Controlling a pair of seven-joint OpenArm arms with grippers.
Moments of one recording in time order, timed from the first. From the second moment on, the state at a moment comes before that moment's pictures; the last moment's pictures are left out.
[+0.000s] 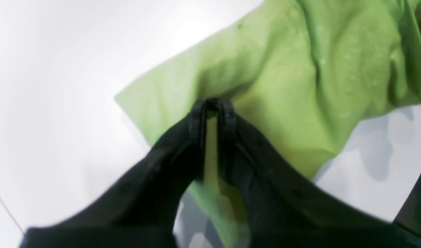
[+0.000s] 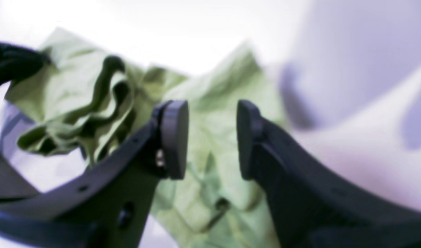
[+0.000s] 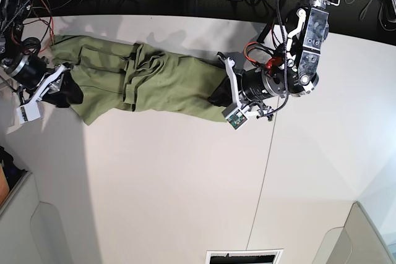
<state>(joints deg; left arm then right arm) 1.7 -10.8 8.9 94.2 -15.1 -36.8 44.7 -8.3 21.1 23.2 96.4 45.8 33.5 -57.3</state>
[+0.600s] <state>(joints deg) 1.8 -12.9 9.0 94.2 -17.4 -36.8 44.7 -12.0 19.9 30.6 83.2 49.9 33.1 -60.8</state>
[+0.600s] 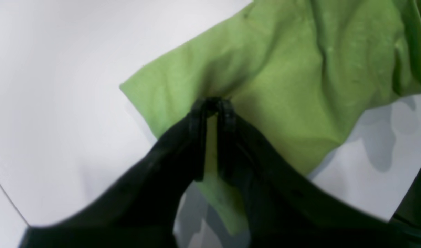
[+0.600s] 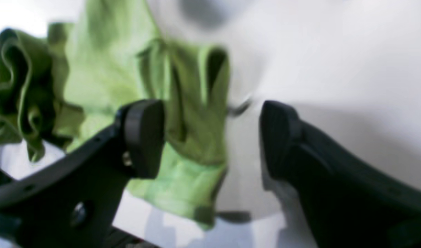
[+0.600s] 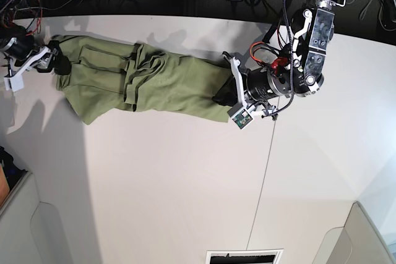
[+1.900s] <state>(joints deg) 3.8 -11.8 3.8 84.4 -30.4 -38.2 46.1 -10.1 23.1 29.0 89.4 49.0 33.7 -57.3</state>
